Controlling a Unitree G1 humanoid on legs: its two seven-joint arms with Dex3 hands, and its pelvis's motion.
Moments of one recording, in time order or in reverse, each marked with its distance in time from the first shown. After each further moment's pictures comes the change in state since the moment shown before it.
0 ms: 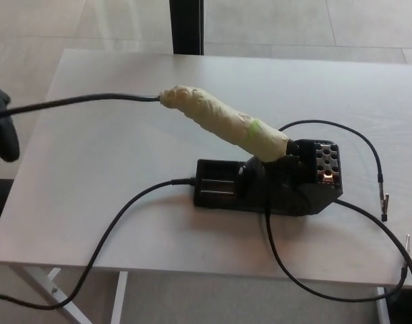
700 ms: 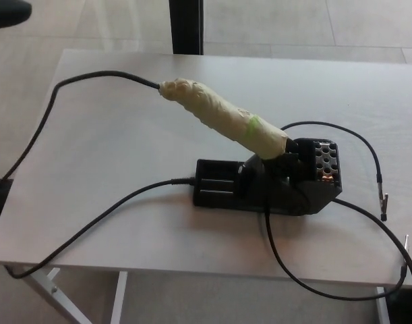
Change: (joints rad) left_arm -0.175 -0.172 0.182 0.005 -0.268 0.244 0.013; right_arm -0.016 0.000 0.004 0.001 0.001 0.000 0.002
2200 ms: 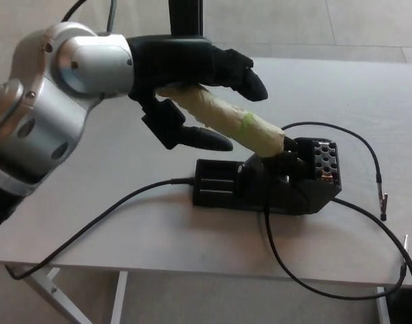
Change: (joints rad) left_arm -0.258 -0.238 -0.903 -0.064 0.384 -0.137 0.401; right_arm -0.028 0.000 0.004 0.000 -0.002 0.000 0.002
